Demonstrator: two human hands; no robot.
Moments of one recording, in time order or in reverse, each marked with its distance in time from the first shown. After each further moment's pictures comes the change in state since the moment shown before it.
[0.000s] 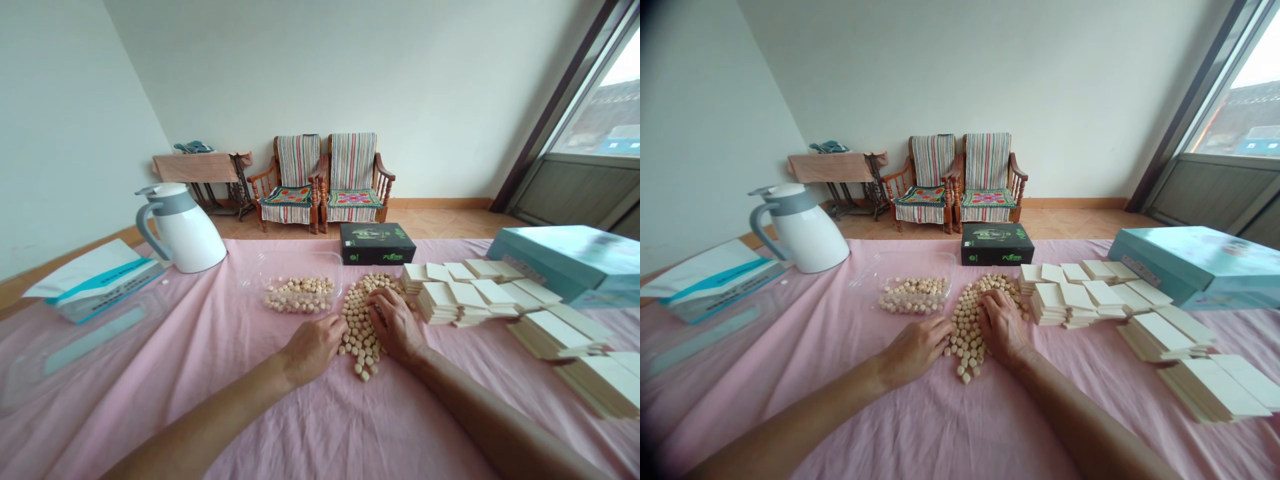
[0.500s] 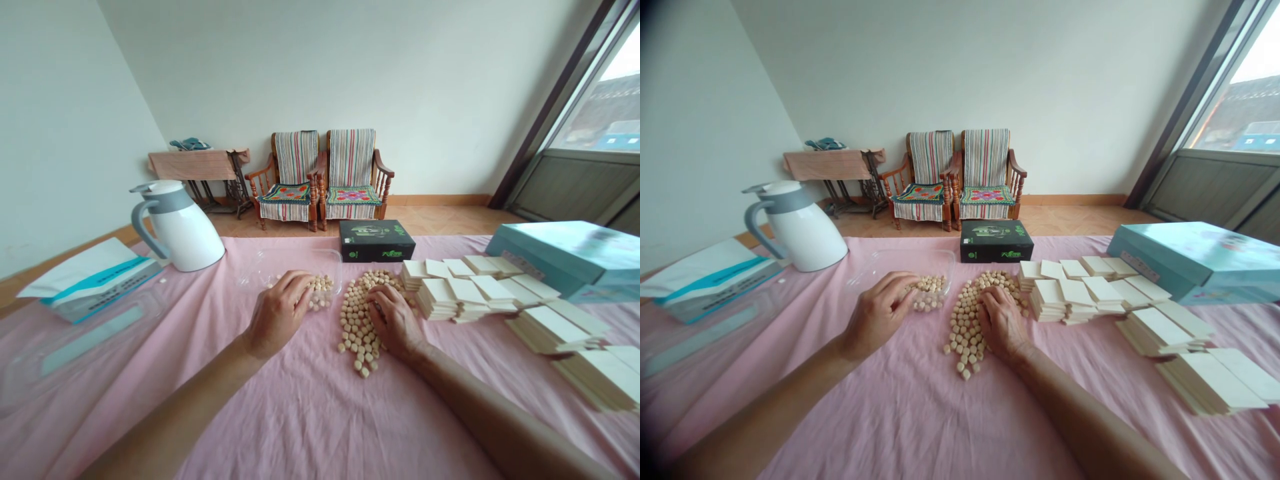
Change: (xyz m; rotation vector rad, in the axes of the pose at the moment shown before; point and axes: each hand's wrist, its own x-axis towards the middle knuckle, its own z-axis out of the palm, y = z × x) left_hand -0.008 -0.033 -0.048 0.068 0.651 -0.079; right_hand 0.001 -0.001 -0.002 0.006 -0.002 -0.004
